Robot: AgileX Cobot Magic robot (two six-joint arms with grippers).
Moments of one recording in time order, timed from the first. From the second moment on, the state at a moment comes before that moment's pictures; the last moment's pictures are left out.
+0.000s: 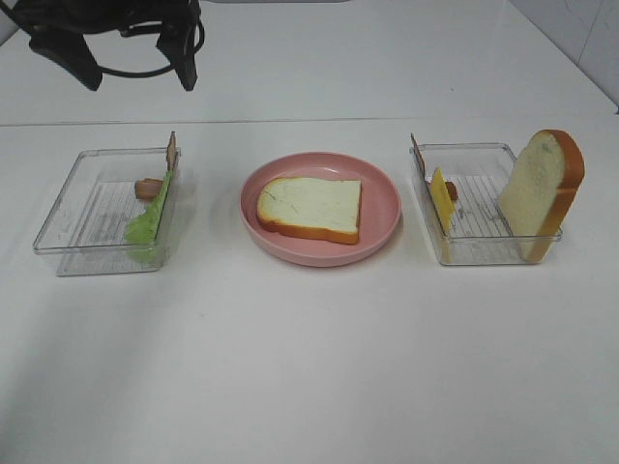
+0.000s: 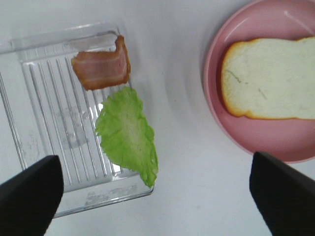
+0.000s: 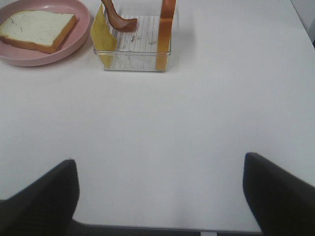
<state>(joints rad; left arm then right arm) -0.31 2.06 -1.97 -0.04 1.22 -0.19 0.07 0.00 -0.46 0.02 1.11 -0.02</state>
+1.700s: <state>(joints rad) -0.31 2.32 -1.92 -0.03 1.19 -0.29 0.07 0.00 -0.46 0.02 1.11 -0.02</state>
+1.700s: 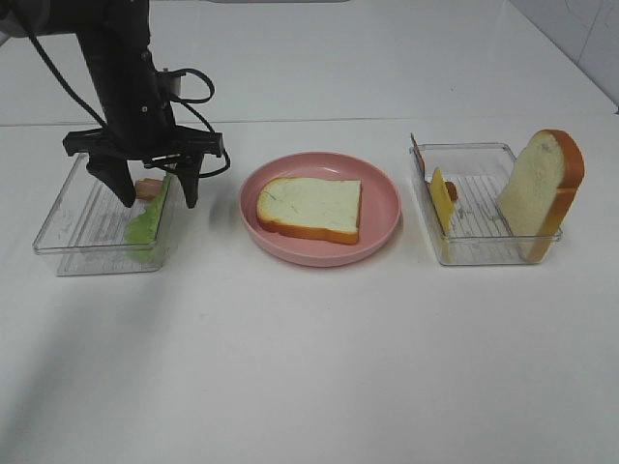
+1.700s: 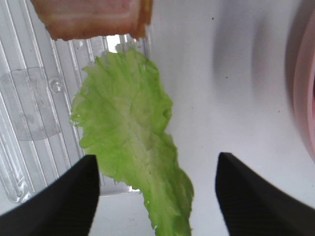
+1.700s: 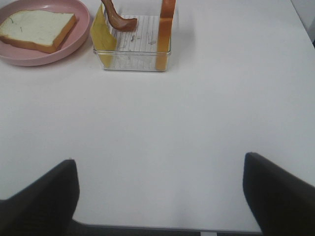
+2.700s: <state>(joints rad) -0.31 2.25 -1.92 -0.02 1.21 -0.37 0.07 0.00 -0.46 0.02 1.11 -0.02</state>
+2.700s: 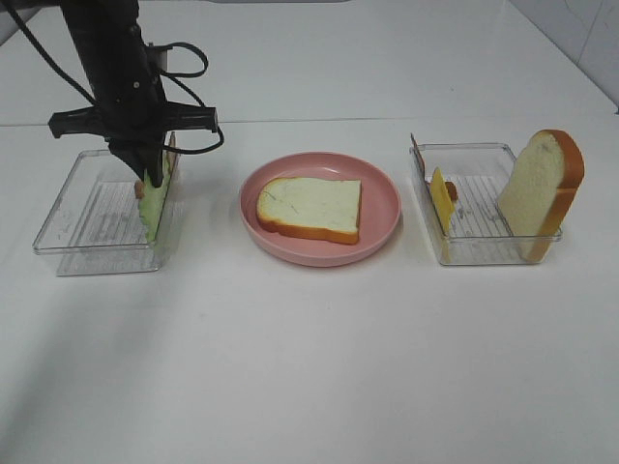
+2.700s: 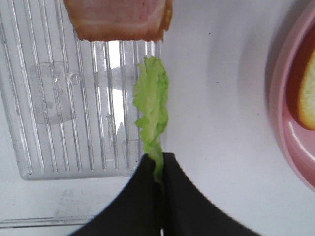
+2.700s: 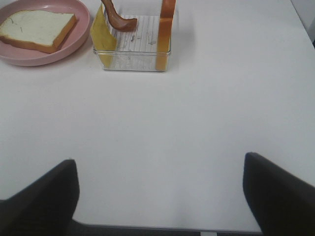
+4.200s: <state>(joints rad) -0.44 2.37 -2.09 -0.81 0.87 -0.14 0.07 0.00 -0.46 0.02 1.11 -0.02</state>
